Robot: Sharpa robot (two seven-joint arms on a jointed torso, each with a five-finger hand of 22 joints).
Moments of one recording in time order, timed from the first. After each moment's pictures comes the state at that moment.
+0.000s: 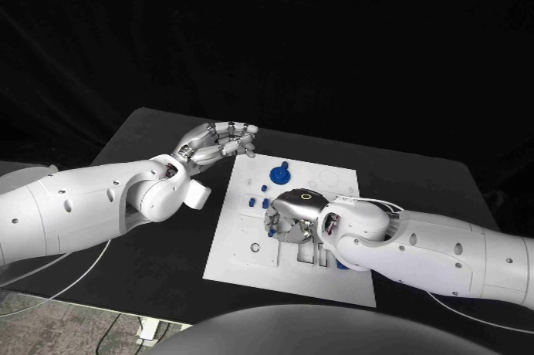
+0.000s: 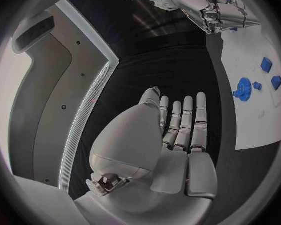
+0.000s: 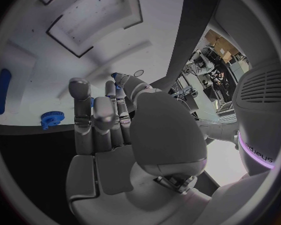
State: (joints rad) left arm 1.20 -0.83 -0.22 1.45 -0.15 -0.08 0.54; left_hand 1.57 0.13 -0.12 0.28 0.45 0.64 0.12 0.29 0.36 0.29 0.16 0.82 0.50 0.40 0.14 0.79 0.52 0.15 0.59 0.25 0.18 1.16; right arm 1.00 -0.64 -0.12 1.58 -1.68 -0.23 -0.12; right_hand 1.41 -0.11 0.36 0.03 0.34 1.07 0.11 0.26 0.36 1.10 0.05 0.32 0.18 1.40 -0.02 1.13 1.04 0.15 1.31 0.08 0.60 1.31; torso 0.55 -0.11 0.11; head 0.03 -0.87
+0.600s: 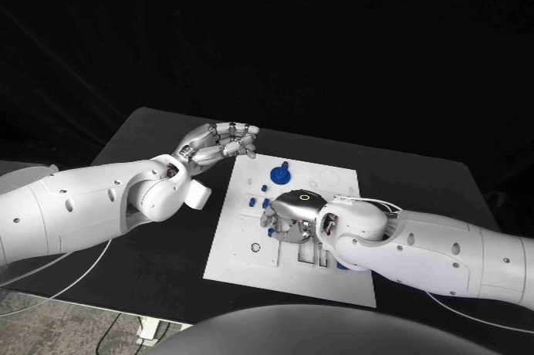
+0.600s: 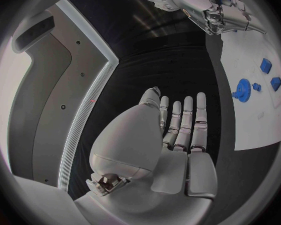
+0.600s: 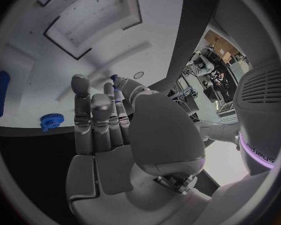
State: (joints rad) left arm 1.20 -0.83 -0.22 1.45 -0.15 -0.08 0.53; left_hand 1.57 0.13 -0.12 0.28 0.45 0.64 0.12 0.29 0.36 0.29 0.16 0.82 0.50 0.40 0.14 0.79 0.52 0.15 0.59 0.25 0.18 1.16; right arm 1.00 -0.63 -0.12 1.58 -1.68 -0.20 -0.13; right_hand 1.39 -0.12 0.36 0.03 0.32 0.90 0.10 0.14 0.31 1.03 0.09 0.29 0.17 1.35 0.01 1.07 0.99 0.15 1.24 0.10 0.48 1.31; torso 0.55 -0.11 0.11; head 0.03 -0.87
